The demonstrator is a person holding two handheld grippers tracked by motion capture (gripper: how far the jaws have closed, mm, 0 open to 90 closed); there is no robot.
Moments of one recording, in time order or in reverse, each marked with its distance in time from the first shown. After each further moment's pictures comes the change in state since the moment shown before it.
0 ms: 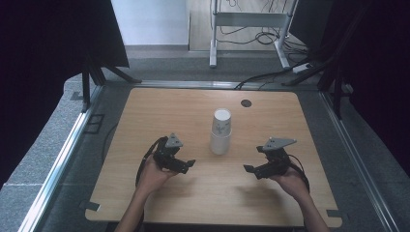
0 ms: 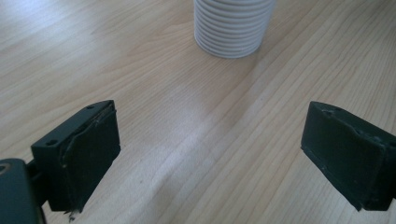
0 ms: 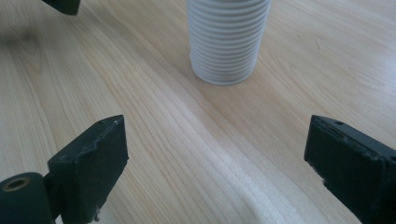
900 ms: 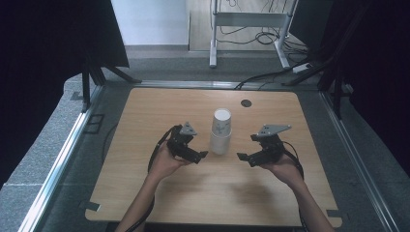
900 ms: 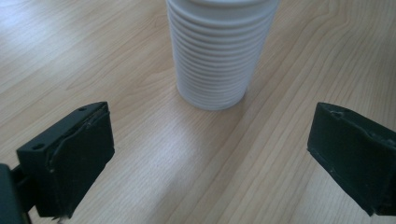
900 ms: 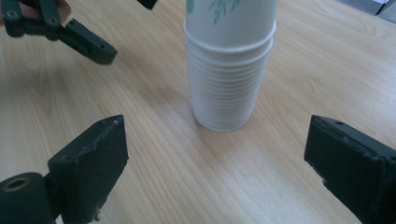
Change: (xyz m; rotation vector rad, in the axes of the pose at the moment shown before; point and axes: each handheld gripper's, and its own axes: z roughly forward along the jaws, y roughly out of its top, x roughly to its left) left arm 0.002 0.047 0.024 -0.004 -0.072 0.041; right arm -0.002 0.046 0.003 -0.027 0.010 -0.001
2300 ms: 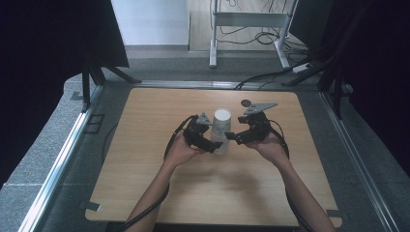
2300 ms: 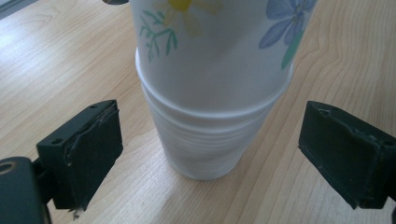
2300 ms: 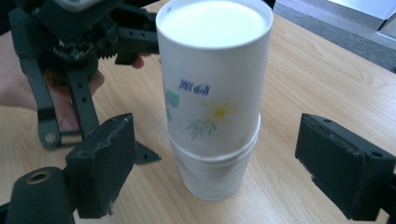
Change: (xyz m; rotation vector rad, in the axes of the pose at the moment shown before) left arm 0.002 0.042 0.039 -0.028 -0.058 0.049; right arm -0.015 0.062 0.028 -0.024 0.011 0.001
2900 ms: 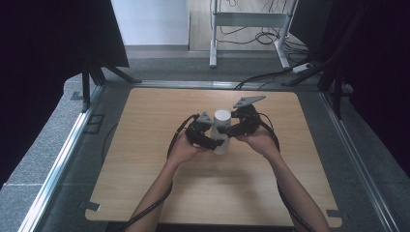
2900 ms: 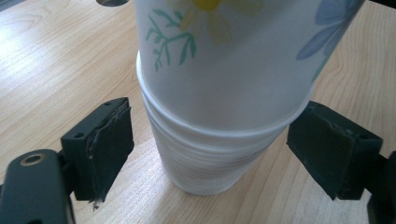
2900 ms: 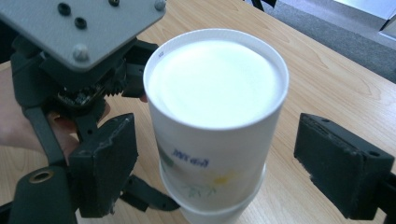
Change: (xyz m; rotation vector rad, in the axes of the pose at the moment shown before) left arm 0.007 -0.001 0.011 -0.024 -0.029 -0.019; right arm 0.000 0.023 0.025 0.021 -0.001 -0.008
